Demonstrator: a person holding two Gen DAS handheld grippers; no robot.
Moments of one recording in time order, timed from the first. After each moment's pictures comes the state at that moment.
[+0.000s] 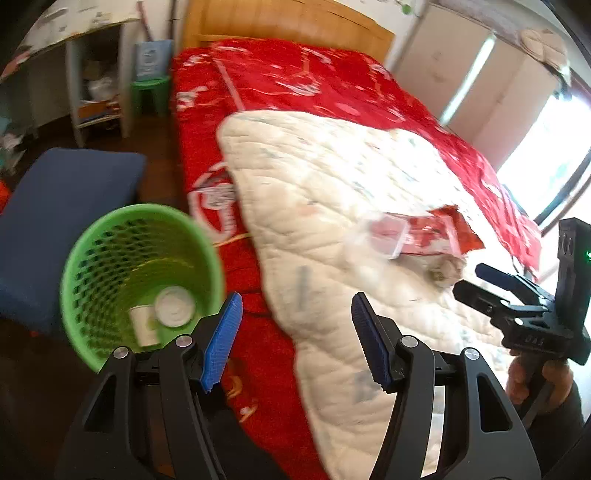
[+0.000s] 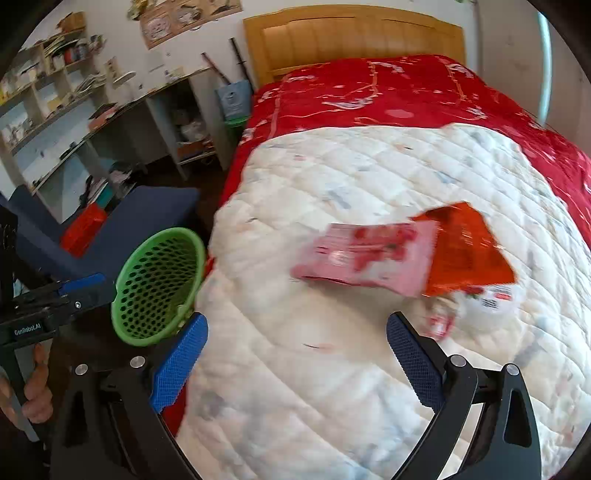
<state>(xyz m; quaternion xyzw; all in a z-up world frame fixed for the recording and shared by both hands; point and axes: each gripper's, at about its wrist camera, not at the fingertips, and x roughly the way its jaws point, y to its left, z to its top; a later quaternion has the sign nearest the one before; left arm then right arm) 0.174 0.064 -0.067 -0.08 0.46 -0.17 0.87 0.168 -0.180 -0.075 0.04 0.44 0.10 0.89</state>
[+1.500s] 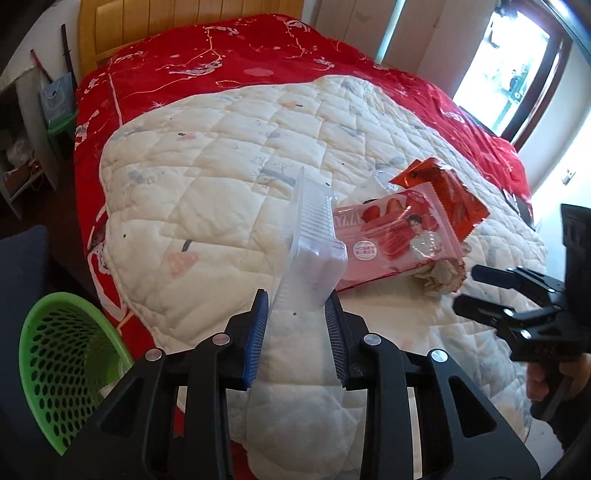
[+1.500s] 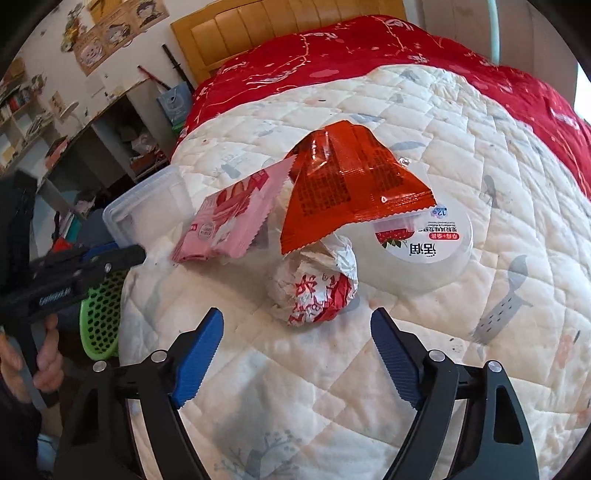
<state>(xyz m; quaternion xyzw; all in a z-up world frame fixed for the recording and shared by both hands) 0.253 -0.056 -0.105 0.04 0.47 -0.28 0.84 0.182 -0.271 -0.127 0.12 0.47 0.04 0.87</state>
